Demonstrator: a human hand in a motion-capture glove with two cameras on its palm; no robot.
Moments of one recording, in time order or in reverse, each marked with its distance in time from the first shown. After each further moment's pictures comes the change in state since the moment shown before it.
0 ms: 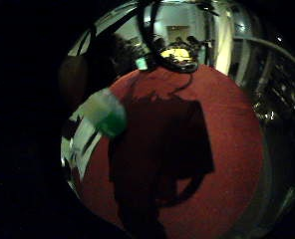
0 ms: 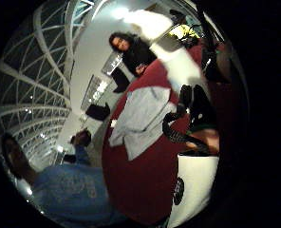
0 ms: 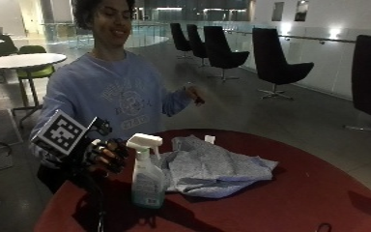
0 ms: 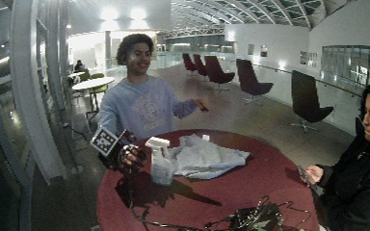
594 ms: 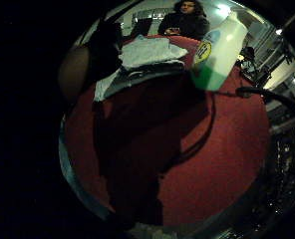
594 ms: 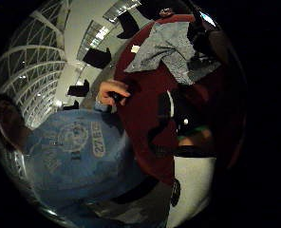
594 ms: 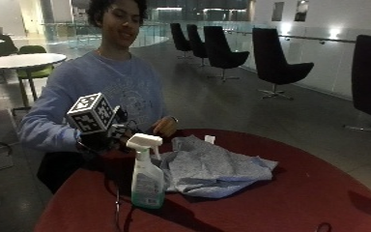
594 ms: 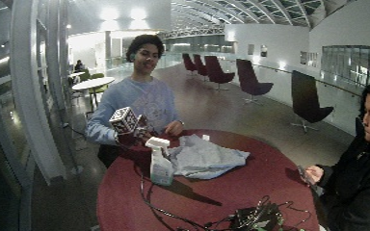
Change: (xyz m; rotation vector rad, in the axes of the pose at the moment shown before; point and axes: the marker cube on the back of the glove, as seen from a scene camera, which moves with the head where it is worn) arm -0.084 0.052 0.030 -0.376 0.096 -0.295
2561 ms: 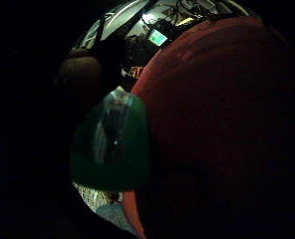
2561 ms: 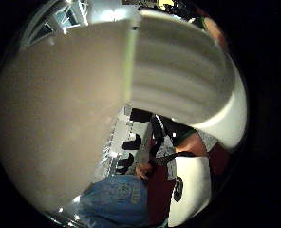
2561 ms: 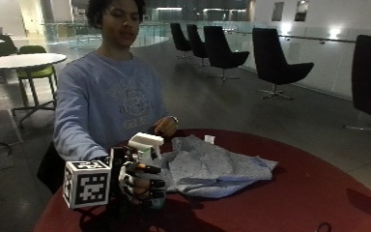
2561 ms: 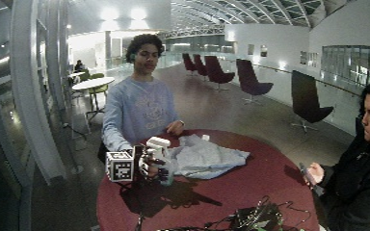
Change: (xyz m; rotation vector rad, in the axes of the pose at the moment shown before) arm 0.163 -0.114 0.014 0.482 -0.729 0.528
